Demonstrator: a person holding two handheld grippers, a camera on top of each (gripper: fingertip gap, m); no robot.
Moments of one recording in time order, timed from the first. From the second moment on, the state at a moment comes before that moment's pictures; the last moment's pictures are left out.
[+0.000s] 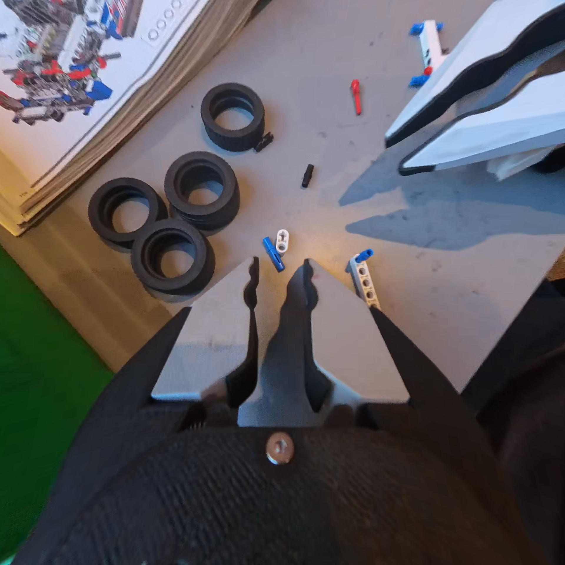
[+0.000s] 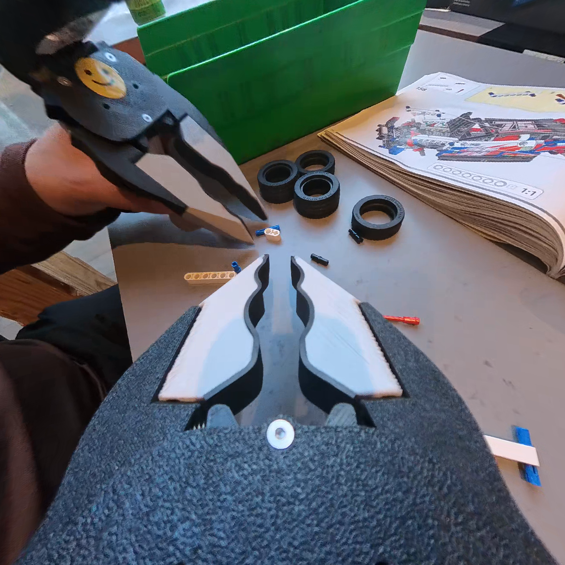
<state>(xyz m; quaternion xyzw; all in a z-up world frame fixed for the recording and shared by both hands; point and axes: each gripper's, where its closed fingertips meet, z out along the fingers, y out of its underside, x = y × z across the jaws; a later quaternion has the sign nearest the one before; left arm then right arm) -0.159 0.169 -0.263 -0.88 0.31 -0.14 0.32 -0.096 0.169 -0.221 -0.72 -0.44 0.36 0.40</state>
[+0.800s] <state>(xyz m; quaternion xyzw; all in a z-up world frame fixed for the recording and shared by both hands) -0.169 0.143 -0.237 -0.79 0.38 -0.05 0.49 -0.102 0.145 -0.201 -0.66 -0.46 0.43 0.40</state>
